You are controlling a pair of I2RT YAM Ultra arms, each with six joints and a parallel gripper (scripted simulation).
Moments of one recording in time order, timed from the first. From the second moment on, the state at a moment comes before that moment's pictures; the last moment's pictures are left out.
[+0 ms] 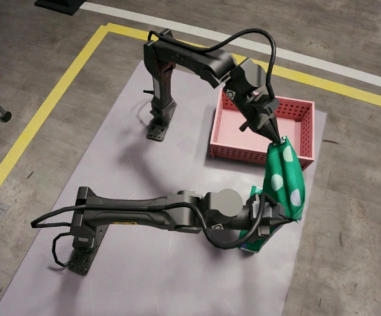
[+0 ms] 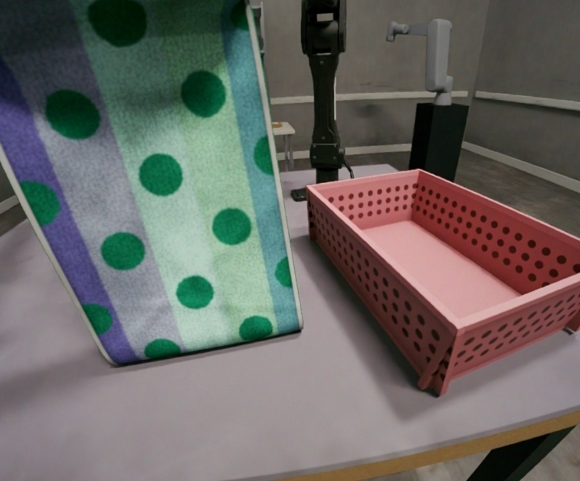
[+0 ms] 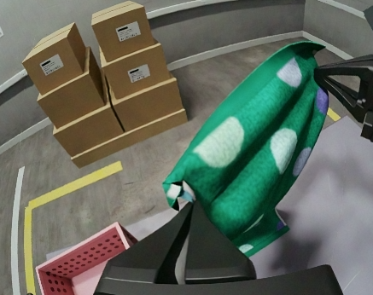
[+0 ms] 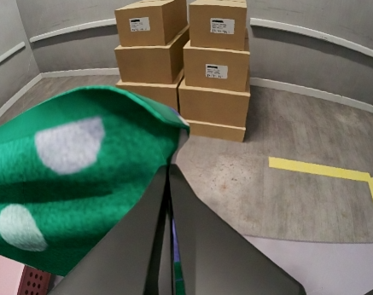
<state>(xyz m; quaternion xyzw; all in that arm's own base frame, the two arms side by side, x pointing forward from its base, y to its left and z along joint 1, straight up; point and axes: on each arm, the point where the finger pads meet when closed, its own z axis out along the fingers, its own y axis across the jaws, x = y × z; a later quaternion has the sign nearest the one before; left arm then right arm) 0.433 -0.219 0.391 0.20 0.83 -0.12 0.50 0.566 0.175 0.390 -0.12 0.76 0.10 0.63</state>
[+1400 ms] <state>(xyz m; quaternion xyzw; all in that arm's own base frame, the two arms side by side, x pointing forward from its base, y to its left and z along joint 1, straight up) 0.257 -0.265 0.212 0.37 0.88 -0.12 0.28 0.379 0.117 0.192 -0.14 0.96 0.05 0.25</state>
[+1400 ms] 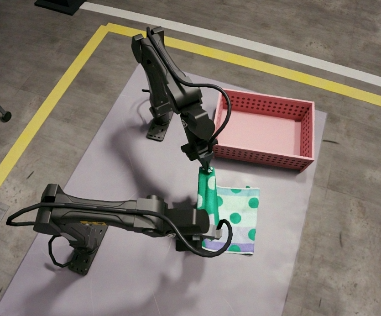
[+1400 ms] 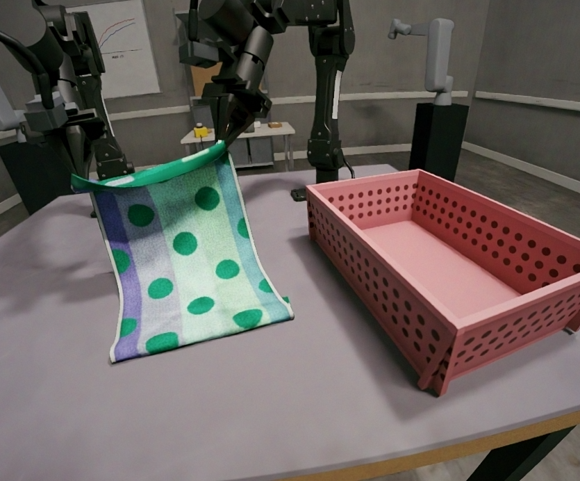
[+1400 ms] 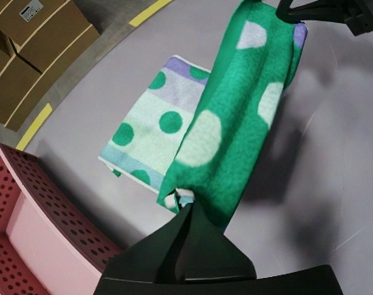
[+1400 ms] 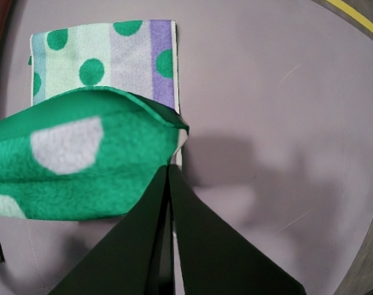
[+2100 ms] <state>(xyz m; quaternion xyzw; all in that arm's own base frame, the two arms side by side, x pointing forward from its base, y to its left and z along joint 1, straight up) 0.165 -0.290 0.118 0.48 0.82 -0.16 0.26 0.285 0.085 0.099 -0.13 0.96 0.05 0.25</state>
